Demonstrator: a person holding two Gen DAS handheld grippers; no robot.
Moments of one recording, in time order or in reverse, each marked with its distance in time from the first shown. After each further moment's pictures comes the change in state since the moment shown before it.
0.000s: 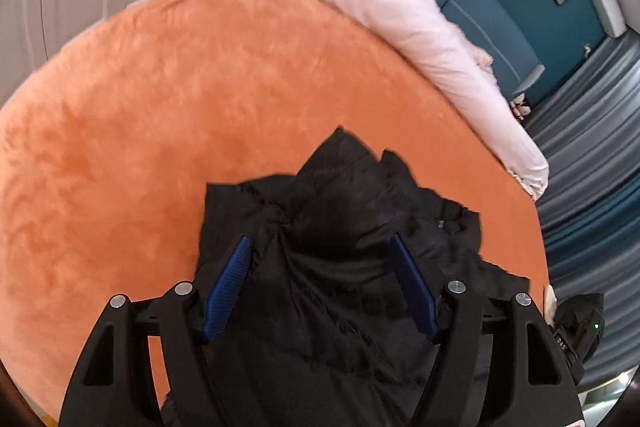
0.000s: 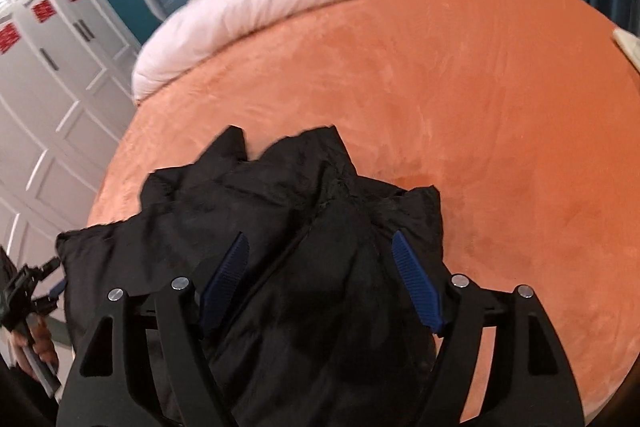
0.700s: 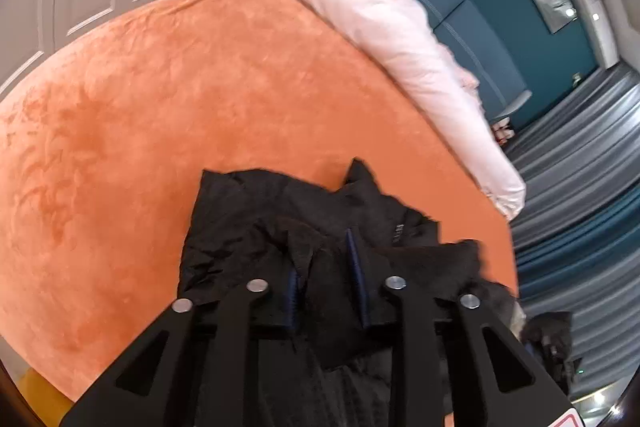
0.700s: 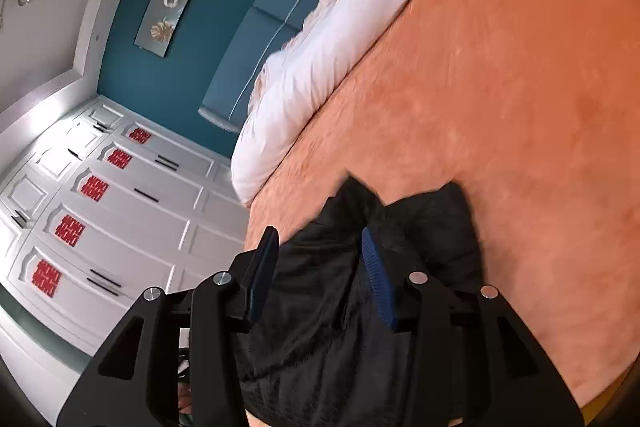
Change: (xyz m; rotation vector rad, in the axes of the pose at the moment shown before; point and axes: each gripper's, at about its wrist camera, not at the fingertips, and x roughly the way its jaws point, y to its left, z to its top) left arm -0.072 -0.009 -0.007 -0.082 -0.059 -0.090; right arm -0.117 -0.067 -0.021 0.389 -0.227 0.427
